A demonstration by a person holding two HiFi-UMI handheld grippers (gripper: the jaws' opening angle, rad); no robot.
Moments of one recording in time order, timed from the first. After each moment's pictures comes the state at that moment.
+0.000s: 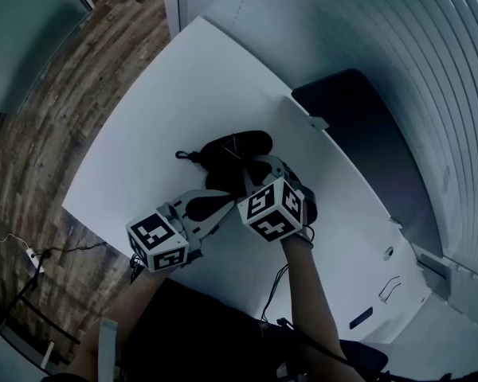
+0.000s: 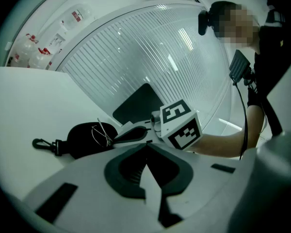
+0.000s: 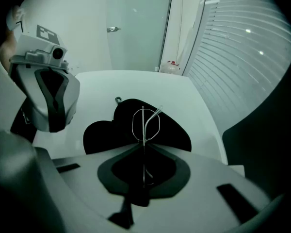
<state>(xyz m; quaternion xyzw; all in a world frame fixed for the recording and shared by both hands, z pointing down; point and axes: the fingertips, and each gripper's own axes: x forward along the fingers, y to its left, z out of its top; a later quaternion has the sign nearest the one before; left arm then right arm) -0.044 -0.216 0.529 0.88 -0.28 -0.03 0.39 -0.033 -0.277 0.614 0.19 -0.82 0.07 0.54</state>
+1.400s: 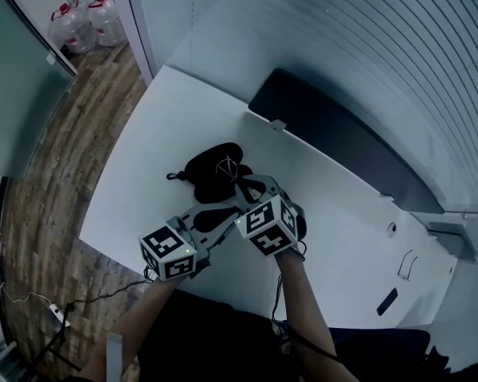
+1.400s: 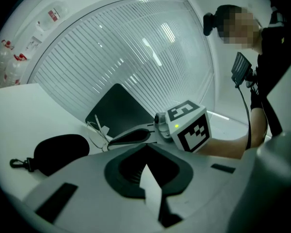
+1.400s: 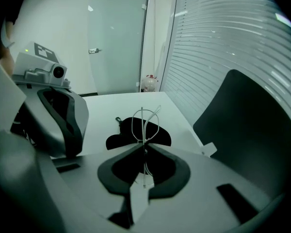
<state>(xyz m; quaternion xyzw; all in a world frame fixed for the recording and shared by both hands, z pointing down) -0.013 -0.193 0.475 0.92 -0.21 -0.02 0.34 -0.013 -0.252 0.543 0.32 -0.83 0.11 0.45</state>
